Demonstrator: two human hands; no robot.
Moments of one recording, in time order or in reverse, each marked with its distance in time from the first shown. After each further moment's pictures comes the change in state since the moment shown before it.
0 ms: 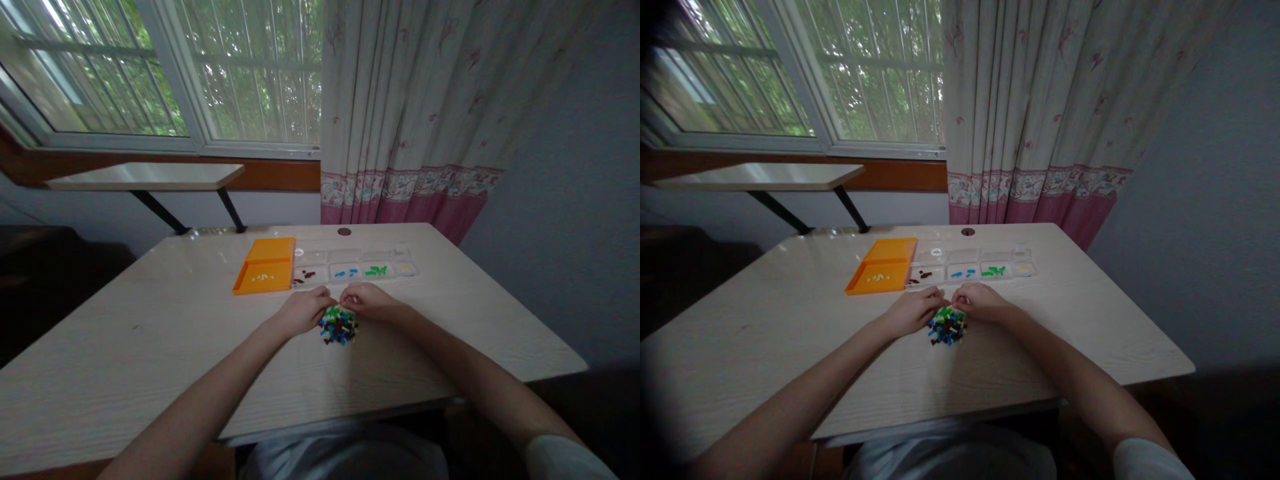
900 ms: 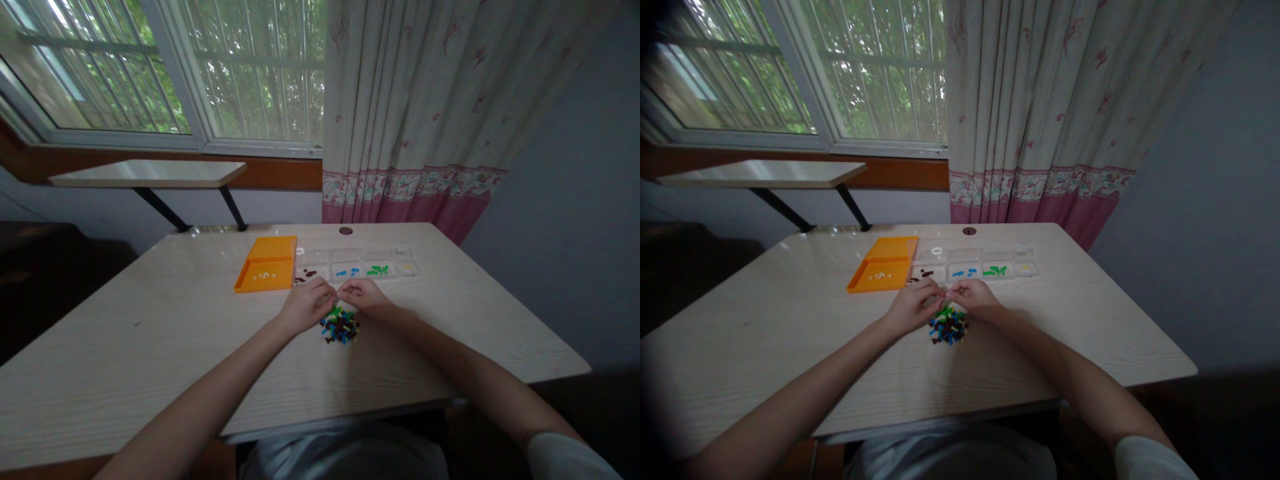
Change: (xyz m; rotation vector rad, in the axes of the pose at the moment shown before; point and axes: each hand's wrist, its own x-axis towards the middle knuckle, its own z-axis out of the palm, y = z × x) left_hand 0.004 0.007 0.000 -0.182 0.406 -0.040; right_hand 0.009 -0.007 0.016 0.458 0.219 0.162
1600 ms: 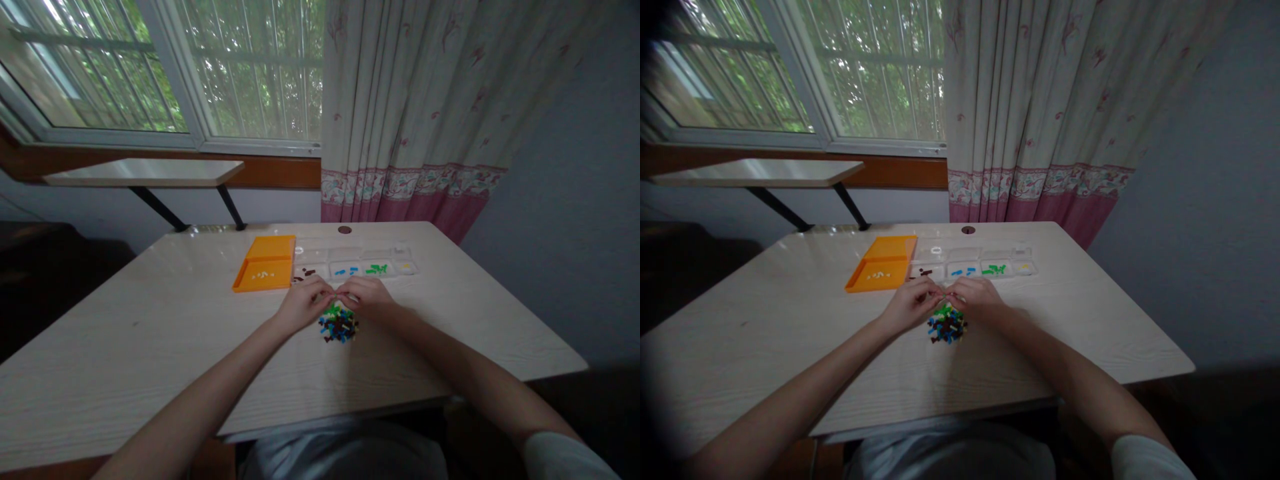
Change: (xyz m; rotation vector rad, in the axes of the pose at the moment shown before) left_hand 0.002 0.001 -0.004 -0.152 0.008 -0.054; right_hand -0.011 -0.007 -0.010 -0.634 0.147 -0.523
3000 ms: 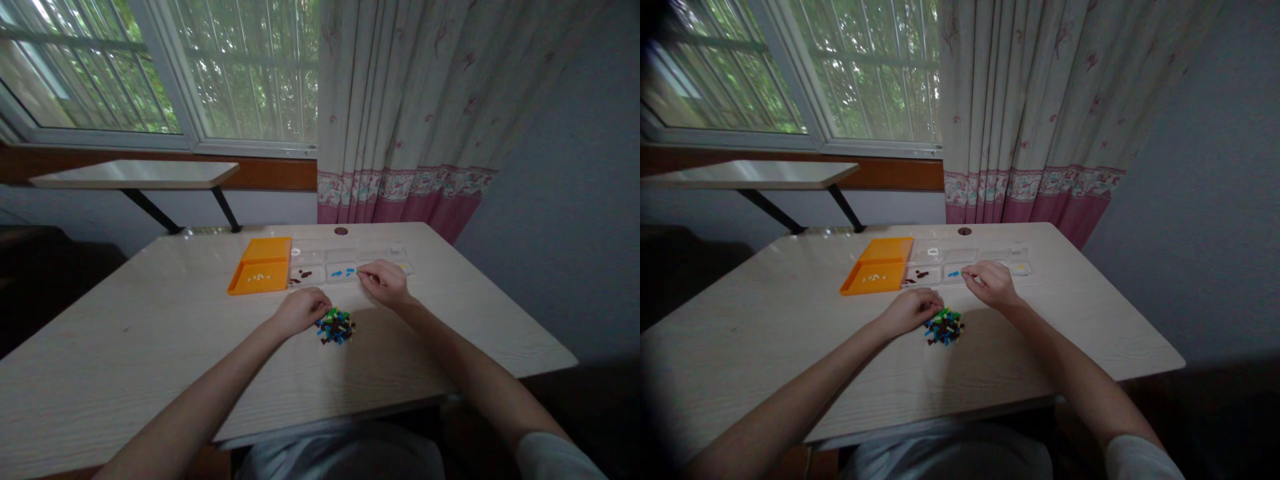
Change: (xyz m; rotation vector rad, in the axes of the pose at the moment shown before) left_hand -0.001 -0.009 0.006 0.104 -0.333 -0.096; right_hand 0.002 0.016 -0.035 -0.104 0.486 -0.094
